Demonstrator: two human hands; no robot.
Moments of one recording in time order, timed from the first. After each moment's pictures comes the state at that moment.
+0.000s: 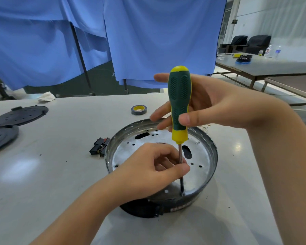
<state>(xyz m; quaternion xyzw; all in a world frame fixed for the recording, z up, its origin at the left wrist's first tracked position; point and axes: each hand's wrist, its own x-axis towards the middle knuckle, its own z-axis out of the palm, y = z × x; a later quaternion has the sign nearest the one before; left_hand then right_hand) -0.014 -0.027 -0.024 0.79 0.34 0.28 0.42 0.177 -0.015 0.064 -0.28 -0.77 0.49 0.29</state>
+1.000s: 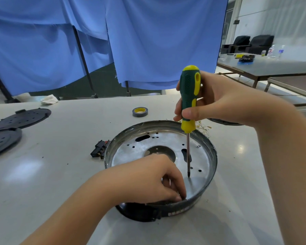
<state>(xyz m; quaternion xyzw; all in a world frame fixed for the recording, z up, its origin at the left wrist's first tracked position) -0.010 -0.019 -0.010 0.89 0.33 0.01 0.32 0.189 -0.010 0.069 -0.41 -0.74 0.39 0.35</state>
